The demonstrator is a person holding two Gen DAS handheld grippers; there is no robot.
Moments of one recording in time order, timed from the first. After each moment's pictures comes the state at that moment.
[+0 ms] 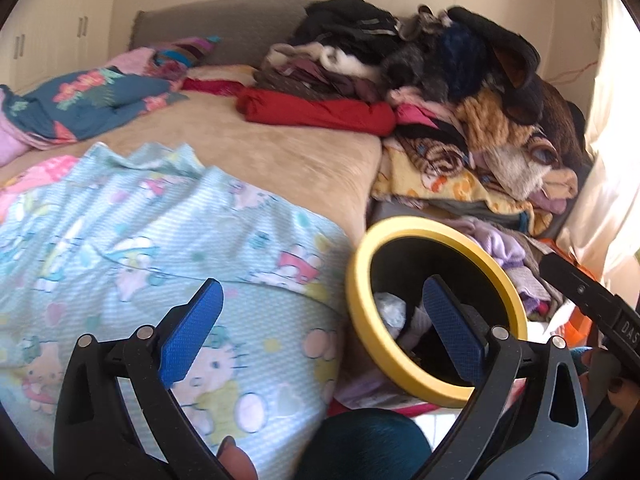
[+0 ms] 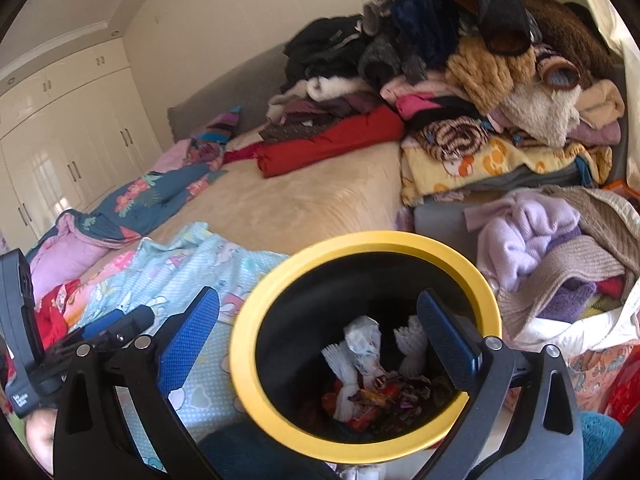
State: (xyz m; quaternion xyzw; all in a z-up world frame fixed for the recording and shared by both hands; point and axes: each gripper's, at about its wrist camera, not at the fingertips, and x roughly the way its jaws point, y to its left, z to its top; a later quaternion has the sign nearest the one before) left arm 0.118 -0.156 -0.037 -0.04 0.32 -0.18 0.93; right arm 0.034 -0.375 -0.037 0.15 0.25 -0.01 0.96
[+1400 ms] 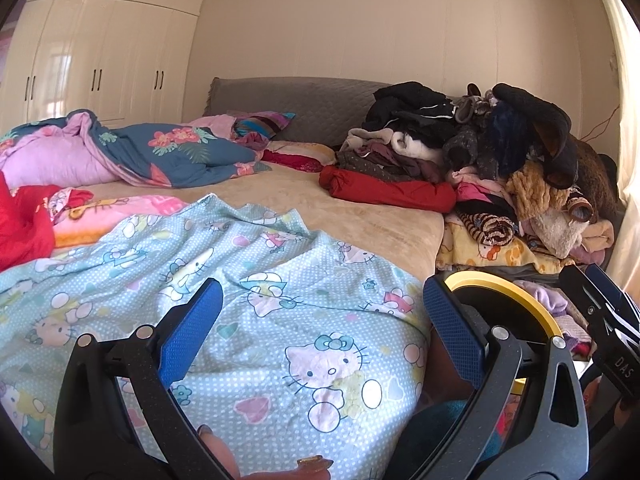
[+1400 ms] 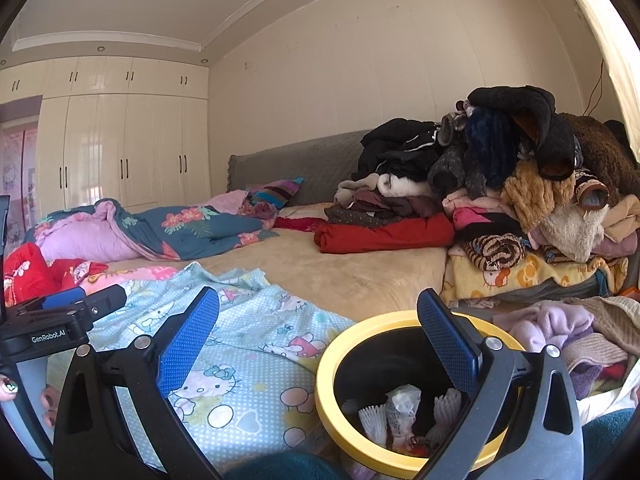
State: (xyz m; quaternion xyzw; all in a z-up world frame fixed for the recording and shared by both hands) left arm 0.035 -0.056 -0.016 -0.06 0.19 -0.07 0.98; right arm -0.021 -0.279 -0.028 0.04 0.08 0.04 1.00
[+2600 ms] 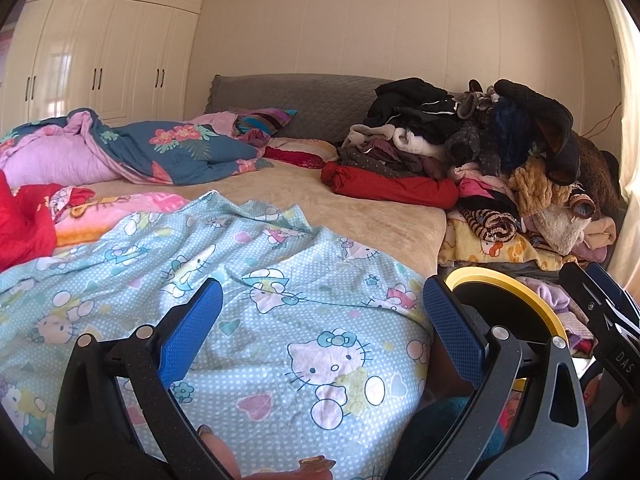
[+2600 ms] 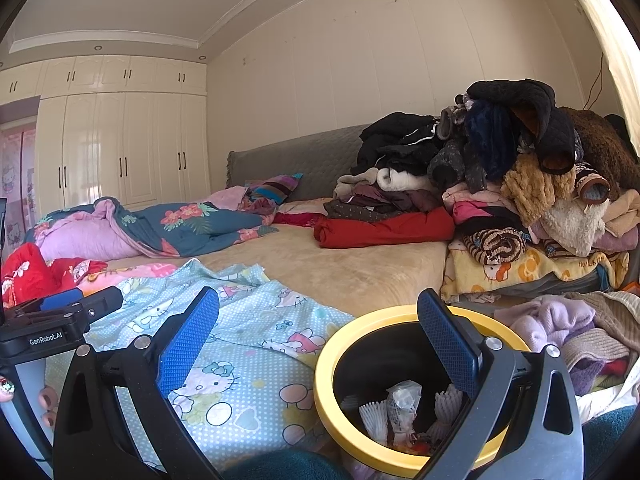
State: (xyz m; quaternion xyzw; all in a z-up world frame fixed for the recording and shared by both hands) left arm 0.036 -0.056 -0.020 -0.05 0.19 -0.07 0.98; right arm -0.018 -0.279 -0.030 0.04 0.09 0.04 0.99
